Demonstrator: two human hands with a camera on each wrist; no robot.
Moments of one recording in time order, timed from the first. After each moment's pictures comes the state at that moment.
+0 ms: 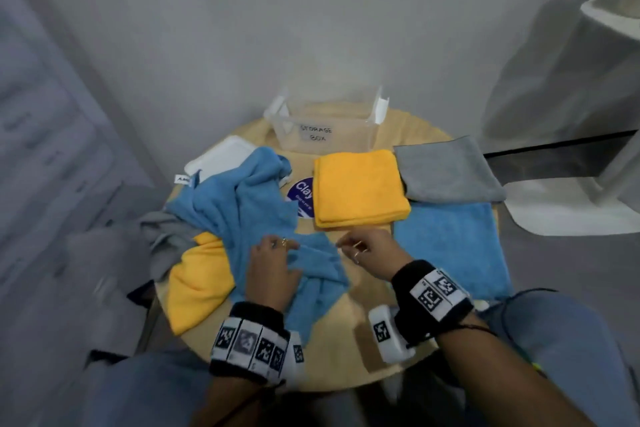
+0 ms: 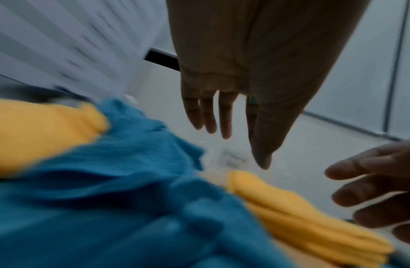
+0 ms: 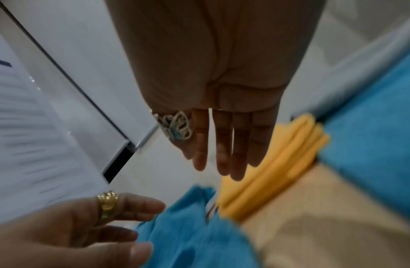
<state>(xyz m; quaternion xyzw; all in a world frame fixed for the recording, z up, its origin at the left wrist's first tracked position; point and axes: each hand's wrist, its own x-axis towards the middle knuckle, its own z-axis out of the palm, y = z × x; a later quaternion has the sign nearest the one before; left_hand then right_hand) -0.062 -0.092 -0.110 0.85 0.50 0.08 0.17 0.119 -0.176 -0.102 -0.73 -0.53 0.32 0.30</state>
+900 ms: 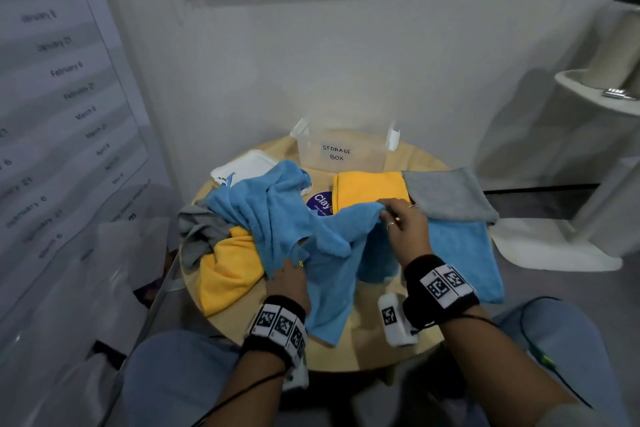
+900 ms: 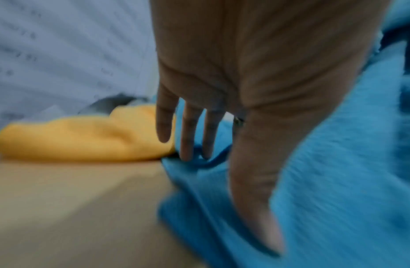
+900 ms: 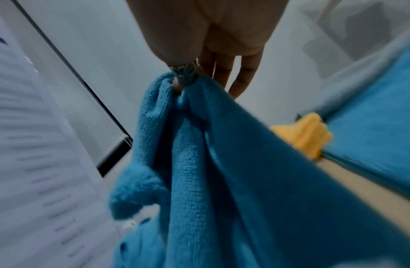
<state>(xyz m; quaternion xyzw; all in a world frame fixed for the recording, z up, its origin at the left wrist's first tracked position) -0.102 -0.107 -0.122 0.84 0.51 -0.09 0.13 0.087 -0.188 -0.063 -0.73 -0.46 0.04 0.50</state>
